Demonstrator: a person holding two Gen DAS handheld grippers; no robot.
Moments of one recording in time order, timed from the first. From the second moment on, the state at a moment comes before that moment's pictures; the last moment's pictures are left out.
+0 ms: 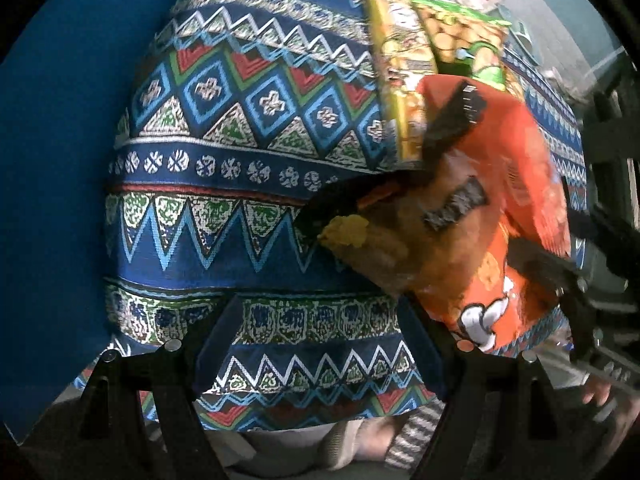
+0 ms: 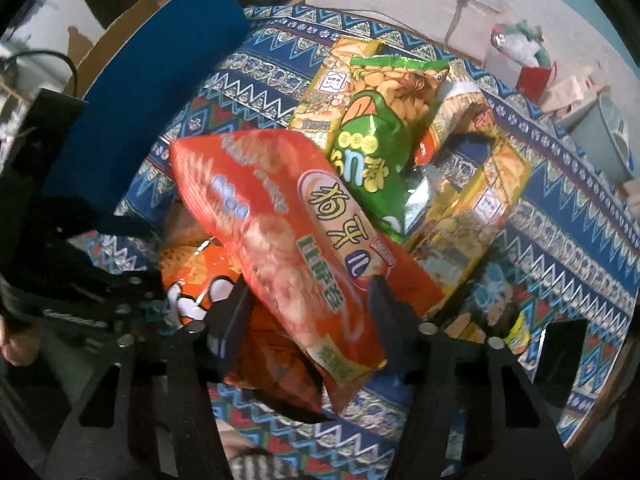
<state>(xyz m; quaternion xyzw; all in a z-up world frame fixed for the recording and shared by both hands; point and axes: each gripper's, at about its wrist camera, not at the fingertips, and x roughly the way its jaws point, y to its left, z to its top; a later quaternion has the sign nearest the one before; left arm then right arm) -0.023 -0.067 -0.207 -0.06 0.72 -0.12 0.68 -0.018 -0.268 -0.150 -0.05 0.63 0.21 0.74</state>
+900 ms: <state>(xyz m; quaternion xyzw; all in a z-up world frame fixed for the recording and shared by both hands) 0.007 -0.050 -0.175 -0.05 0.67 -0.08 0.74 -0.015 -0.249 -0.137 0.00 0.62 0.15 0.77</state>
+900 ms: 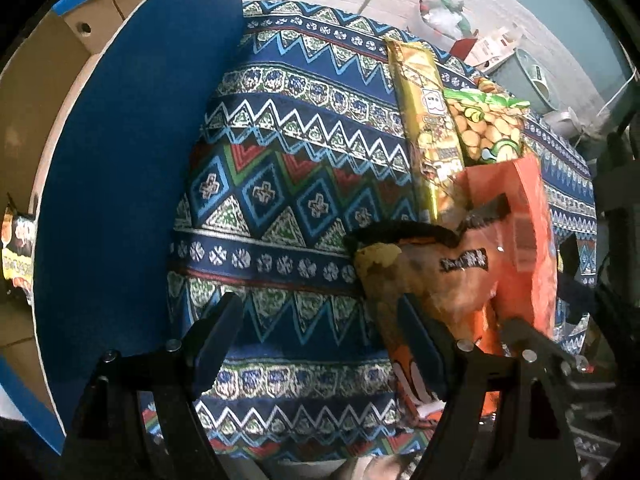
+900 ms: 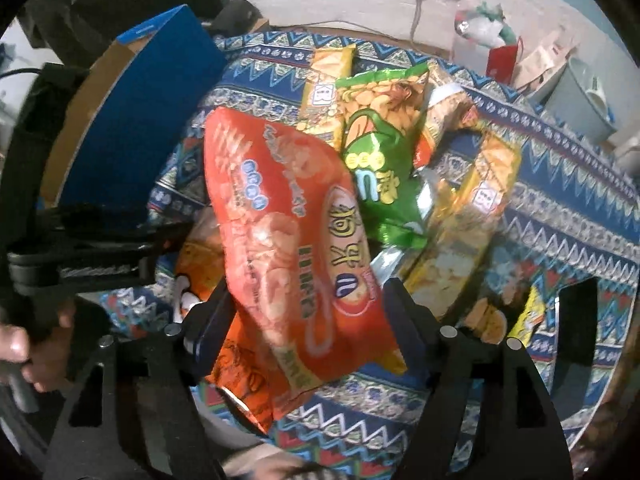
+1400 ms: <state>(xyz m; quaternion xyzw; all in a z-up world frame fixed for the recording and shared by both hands) -0.001 -0.080 -0.164 -0.08 0.68 -0.11 0.72 0.000 -0.281 -0.151 0.03 0.62 0.14 0.77</state>
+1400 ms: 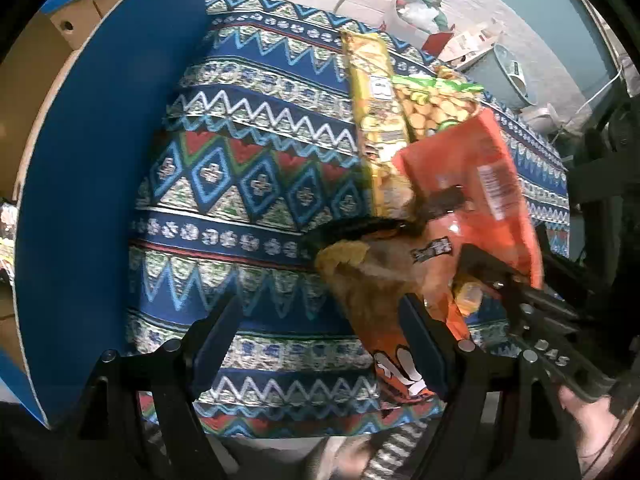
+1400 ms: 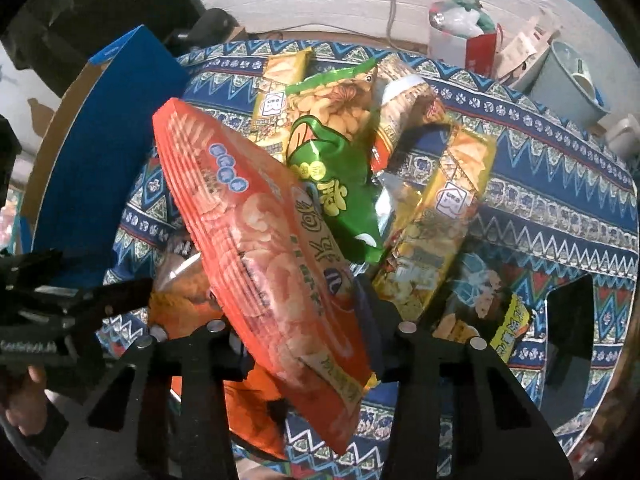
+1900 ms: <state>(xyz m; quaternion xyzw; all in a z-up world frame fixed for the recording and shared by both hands) -0.011 -0.092 -0.155 -0.15 0.68 -0.09 0.71 -0.008 -0.303 -0.114 0.05 0.56 0.14 0.81</state>
